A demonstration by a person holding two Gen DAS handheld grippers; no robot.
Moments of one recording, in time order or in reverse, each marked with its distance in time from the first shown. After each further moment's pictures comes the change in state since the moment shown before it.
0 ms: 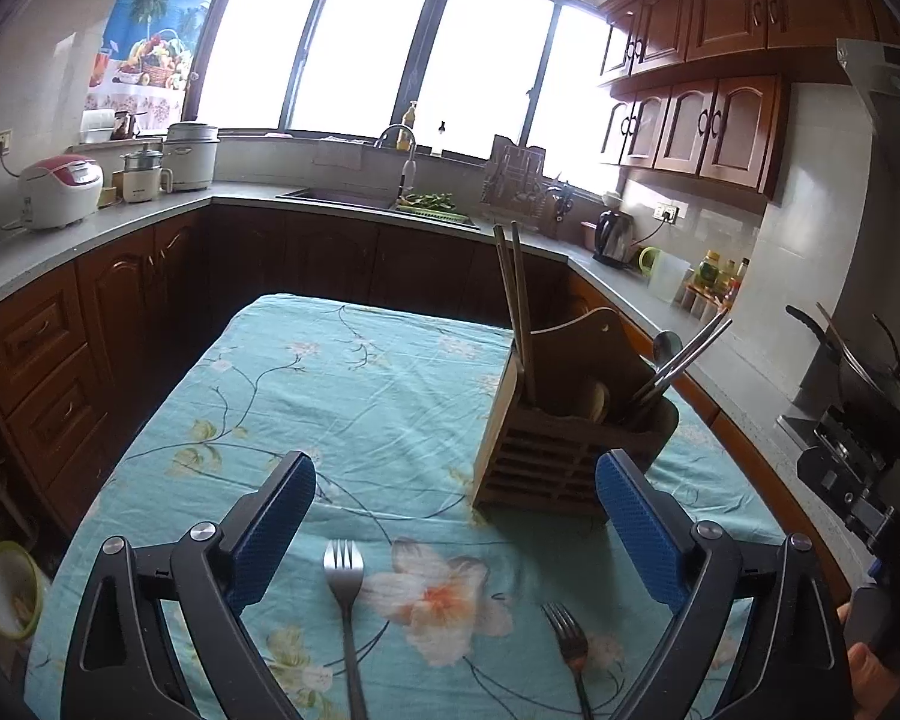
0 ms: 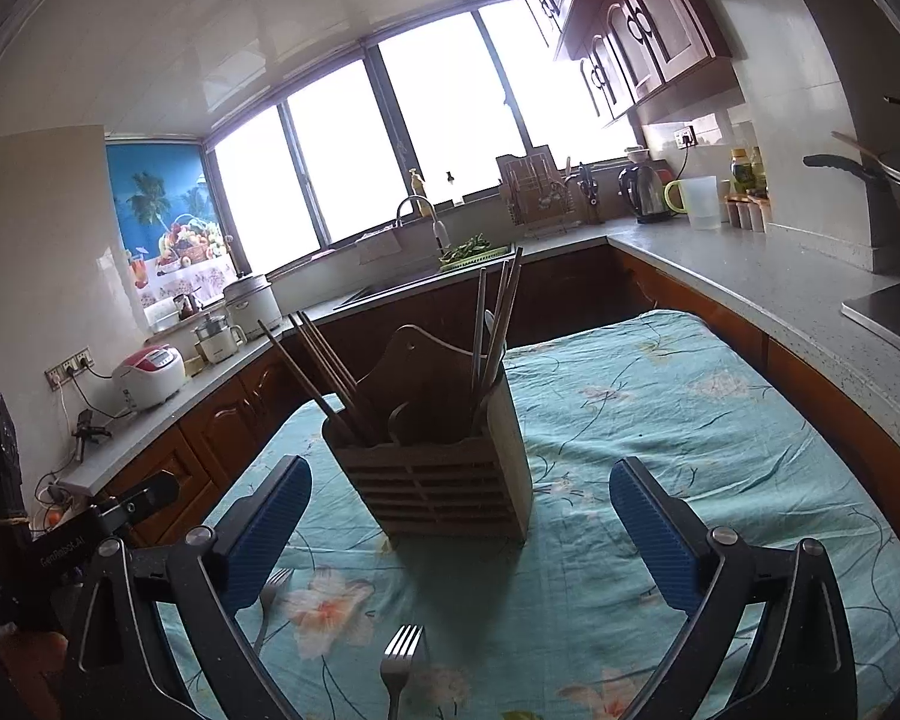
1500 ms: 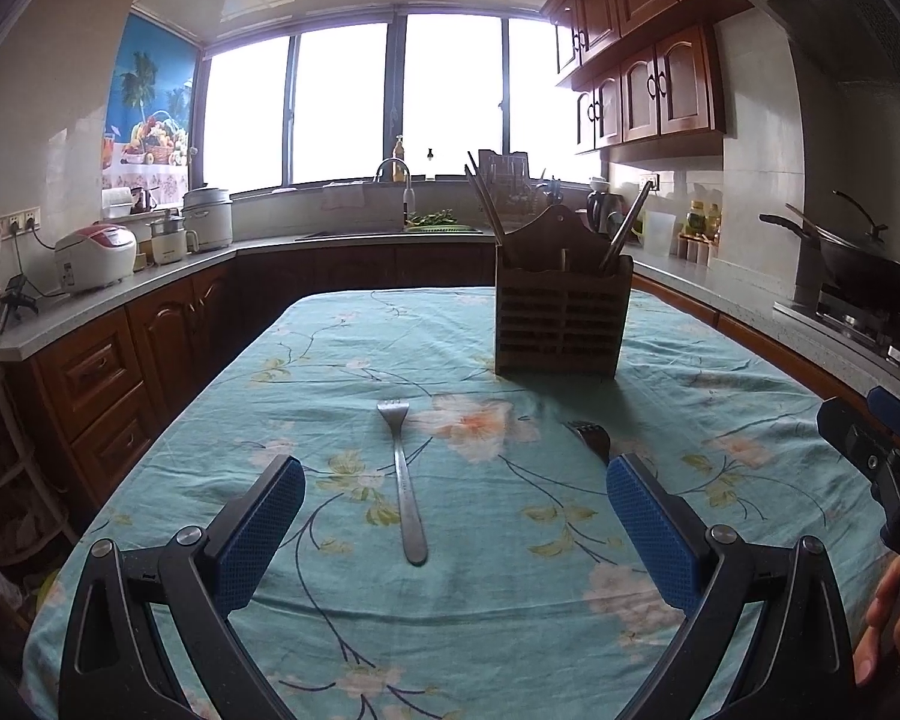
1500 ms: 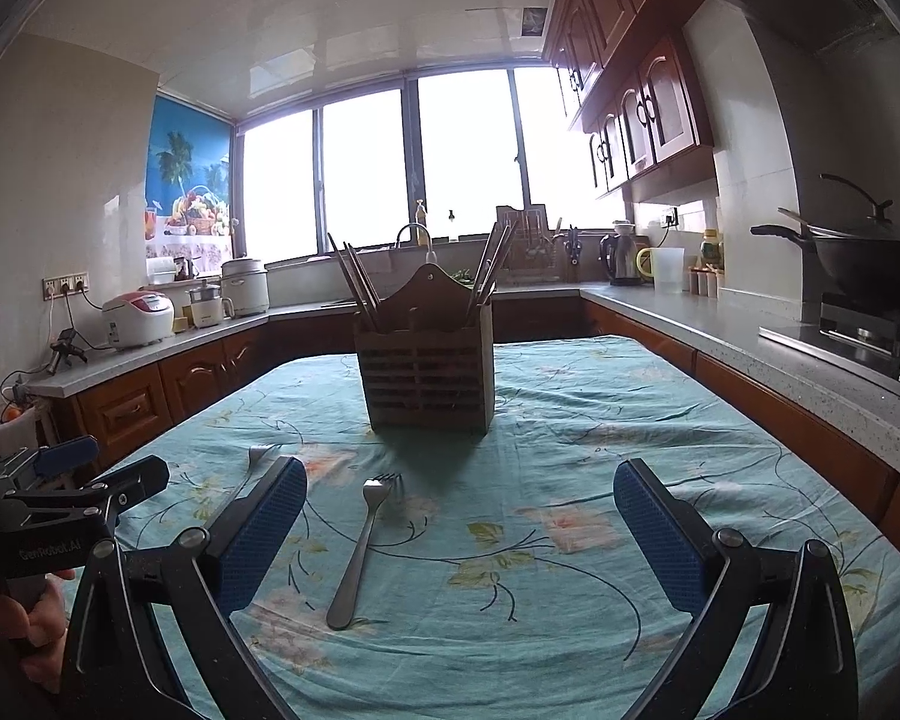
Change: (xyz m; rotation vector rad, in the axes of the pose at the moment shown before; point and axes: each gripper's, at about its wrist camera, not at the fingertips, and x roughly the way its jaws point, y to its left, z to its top) left arm -0.110 -0.001 -0.140 0.209 -0.073 0.076; right arm -0.101 0.032 -0.128 -0.188 -0.139 -0.118
